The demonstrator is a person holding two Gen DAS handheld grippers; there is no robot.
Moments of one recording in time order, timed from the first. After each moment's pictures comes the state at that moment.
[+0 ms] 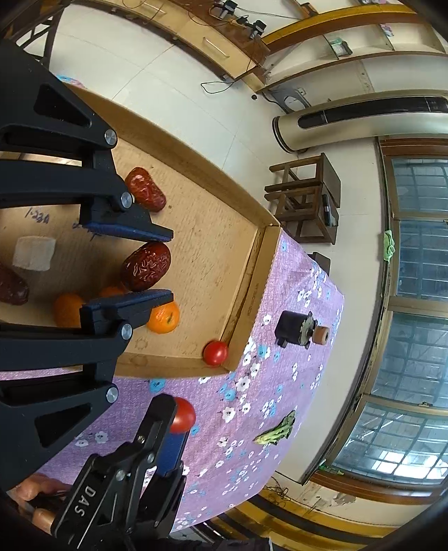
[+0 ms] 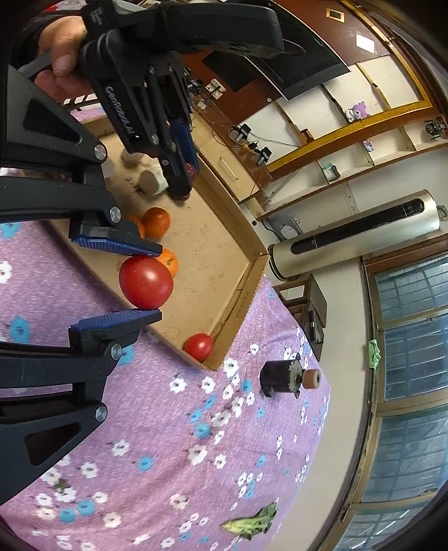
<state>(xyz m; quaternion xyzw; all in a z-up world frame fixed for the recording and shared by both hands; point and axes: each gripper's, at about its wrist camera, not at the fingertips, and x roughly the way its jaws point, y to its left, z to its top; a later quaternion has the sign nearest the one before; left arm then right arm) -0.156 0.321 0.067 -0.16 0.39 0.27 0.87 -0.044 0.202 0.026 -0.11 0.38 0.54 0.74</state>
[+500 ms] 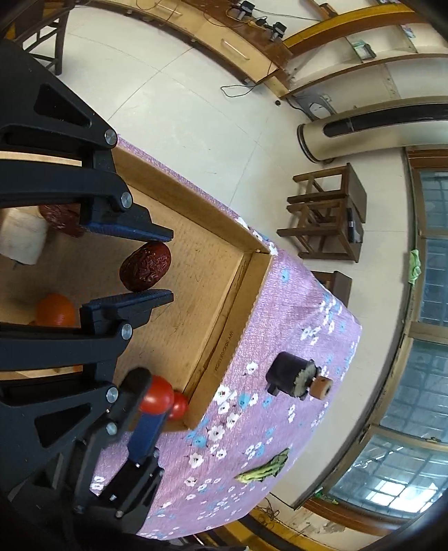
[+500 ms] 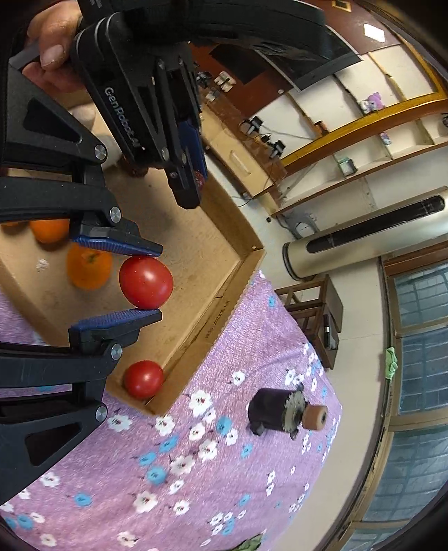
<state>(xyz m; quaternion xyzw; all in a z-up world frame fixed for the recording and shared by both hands) -0.104 0.390 0.042 -0.20 0.43 0.29 0.83 -0.017 0.295 0.000 -0.15 0.41 0.53 0.73</state>
